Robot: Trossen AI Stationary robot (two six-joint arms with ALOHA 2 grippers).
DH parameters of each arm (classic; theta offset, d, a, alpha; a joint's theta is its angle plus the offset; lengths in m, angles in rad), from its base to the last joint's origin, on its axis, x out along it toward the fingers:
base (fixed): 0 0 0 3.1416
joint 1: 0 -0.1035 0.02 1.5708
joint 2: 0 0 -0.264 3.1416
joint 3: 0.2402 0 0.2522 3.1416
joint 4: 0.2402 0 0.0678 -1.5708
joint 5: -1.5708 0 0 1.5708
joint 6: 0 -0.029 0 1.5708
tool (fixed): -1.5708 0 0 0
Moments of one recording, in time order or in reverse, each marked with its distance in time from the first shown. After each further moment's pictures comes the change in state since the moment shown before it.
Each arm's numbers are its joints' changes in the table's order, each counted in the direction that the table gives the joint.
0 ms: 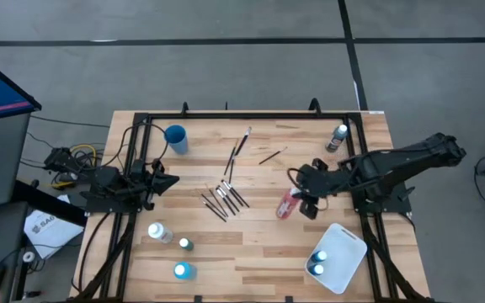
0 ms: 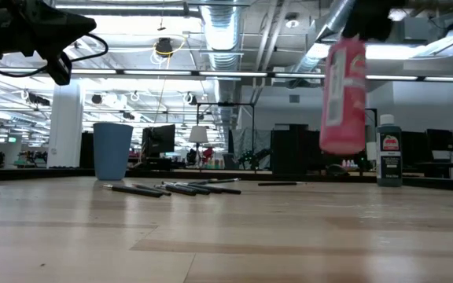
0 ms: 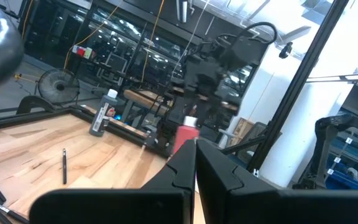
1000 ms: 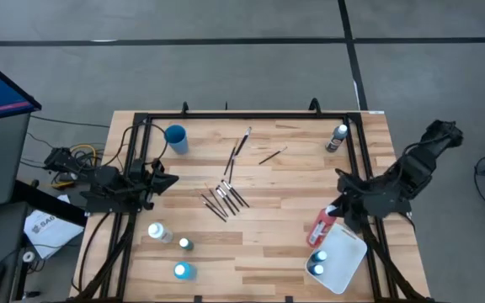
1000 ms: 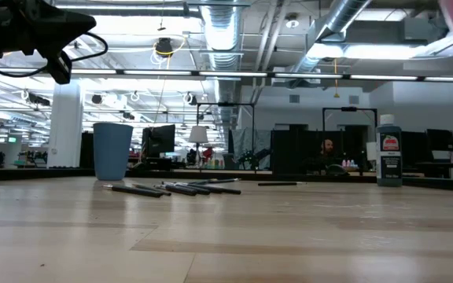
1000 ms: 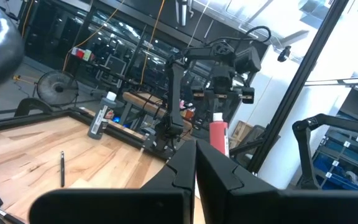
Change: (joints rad) left arm 0.000 0.000 0.000 -0.014 0.000 0.000; right arm -0.419 -0.257 0.000 0.219 0.066 -0.478
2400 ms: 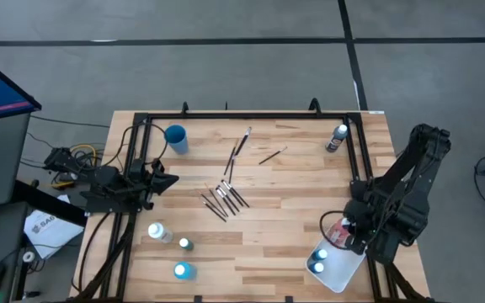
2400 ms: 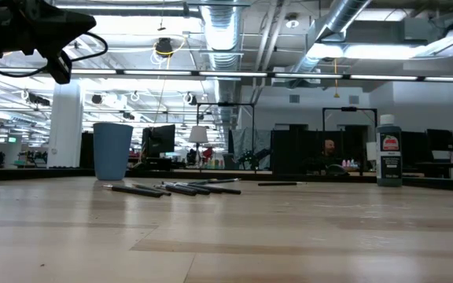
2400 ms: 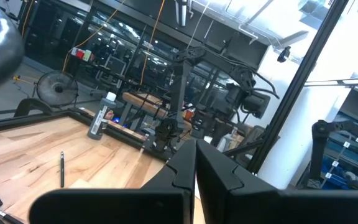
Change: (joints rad) left arm 0.000 0.000 0.000 -0.002 0.000 0.000; right arm -0.342 0.280 -0.045 0.302 0.057 -0.488
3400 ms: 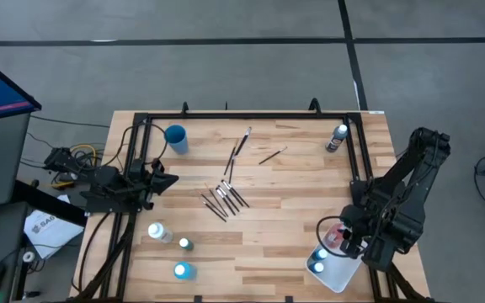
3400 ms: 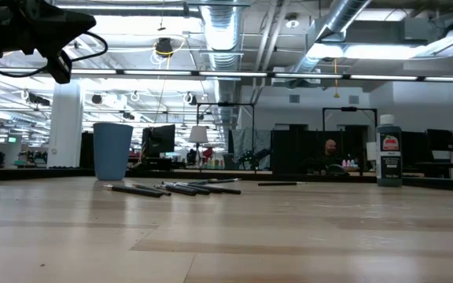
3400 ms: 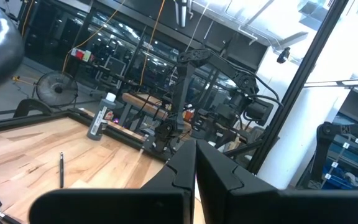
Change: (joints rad) left arm 0.000 0.000 0.000 -0.004 0.000 0.000; right arm -0.003 0.064 -0.001 -0.049 0.055 -0.050
